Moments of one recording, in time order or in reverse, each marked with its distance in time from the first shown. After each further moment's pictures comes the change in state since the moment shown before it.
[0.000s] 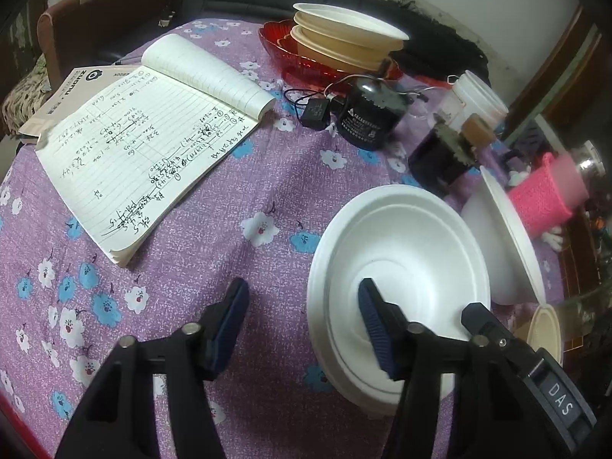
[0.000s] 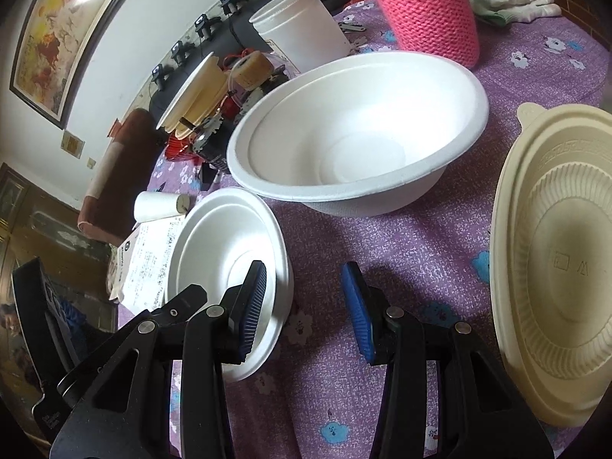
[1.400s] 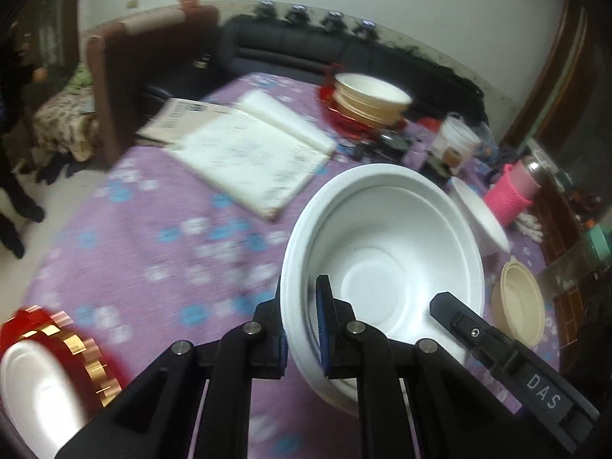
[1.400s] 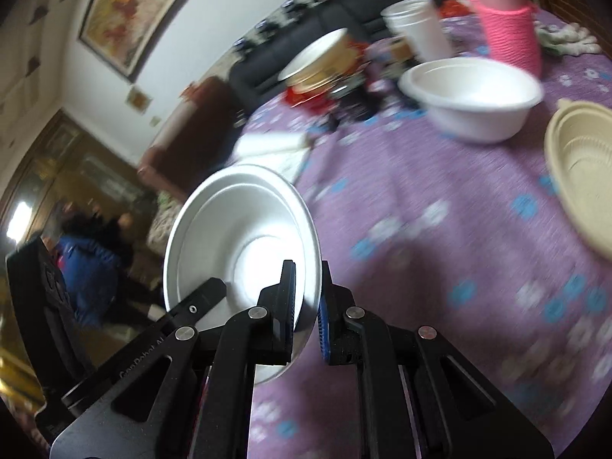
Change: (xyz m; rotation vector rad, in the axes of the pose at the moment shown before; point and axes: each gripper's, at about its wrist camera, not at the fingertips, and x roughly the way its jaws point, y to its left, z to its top) left arm -0.151 0.070 -0.077 -0.008 -0.188 0.068; right arm -0.074 0.091 -0.100 -0.205 0.032 0.215
